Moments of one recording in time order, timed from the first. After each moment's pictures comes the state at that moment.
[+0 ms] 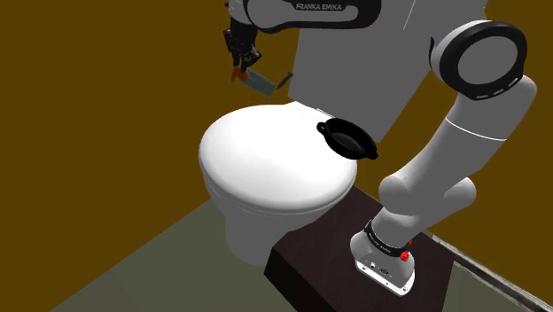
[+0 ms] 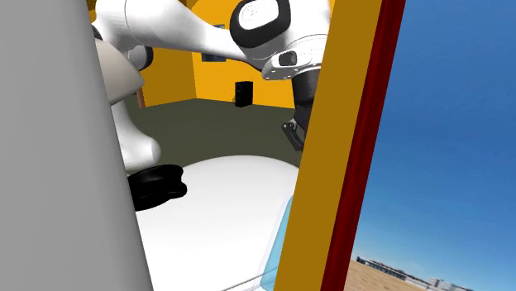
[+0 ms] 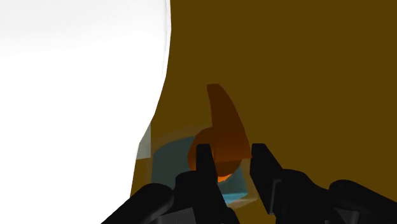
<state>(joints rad) -0.62 0.11 0.92 -1.63 -0.41 1.92 1.85</state>
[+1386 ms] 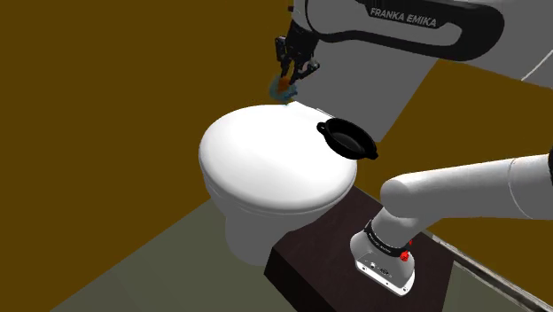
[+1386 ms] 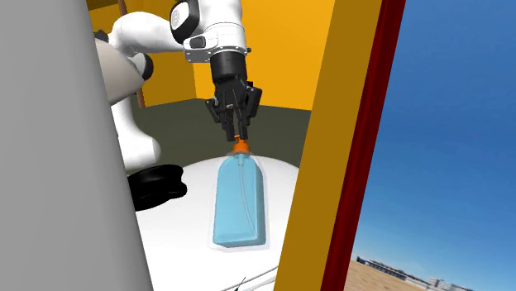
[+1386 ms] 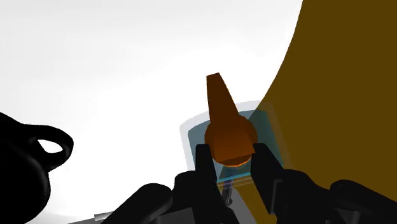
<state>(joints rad) -0.52 -0.64 0.60 -2.15 0.12 1.91 1.48</state>
